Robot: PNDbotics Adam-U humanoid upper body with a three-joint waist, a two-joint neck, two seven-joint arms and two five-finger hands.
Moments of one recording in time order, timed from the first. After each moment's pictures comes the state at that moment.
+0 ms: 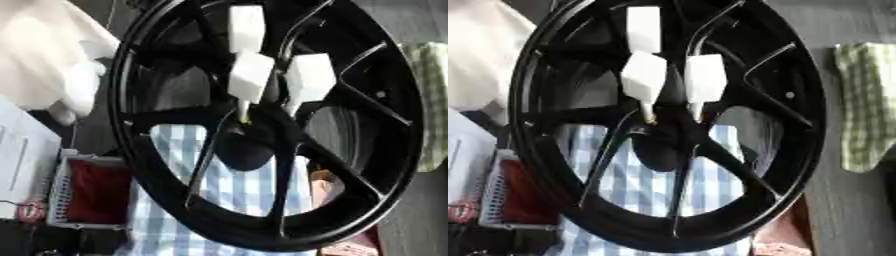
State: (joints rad) left arm -0.28 0.74 0.15 -1.68 0.44 0.04 0.61; right arm -0.55 -1.00 -0.13 -1.40 0.39 0.41 0.26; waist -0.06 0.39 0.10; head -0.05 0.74
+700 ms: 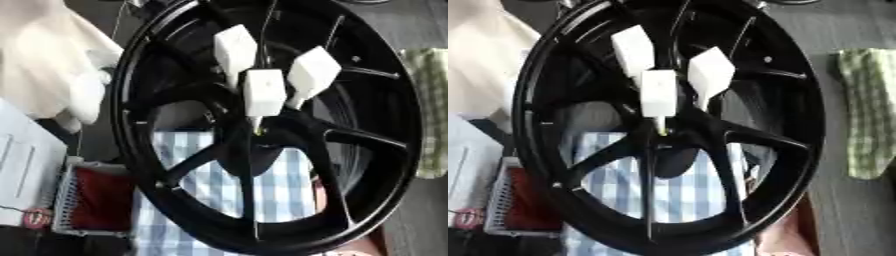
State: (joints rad) left arm -0.28 0.74 0.15 -1.68 0.44 0.04 0.61; right arm -0.61 -0.96 -0.17 -1.51 0.30 0.36 0.21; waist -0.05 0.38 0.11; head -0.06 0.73
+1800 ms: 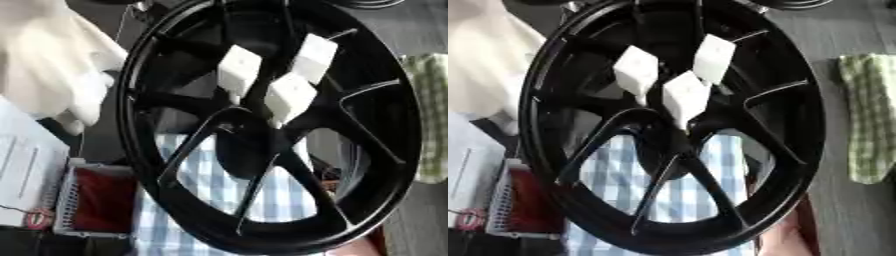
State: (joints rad) left arm -0.30 0.74 0.14 -1.71 0.44 0.04 0.60; right arm -0.77 -0.84 0.10 -1.82 -0.21 0.33 0.02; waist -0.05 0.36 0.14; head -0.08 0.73
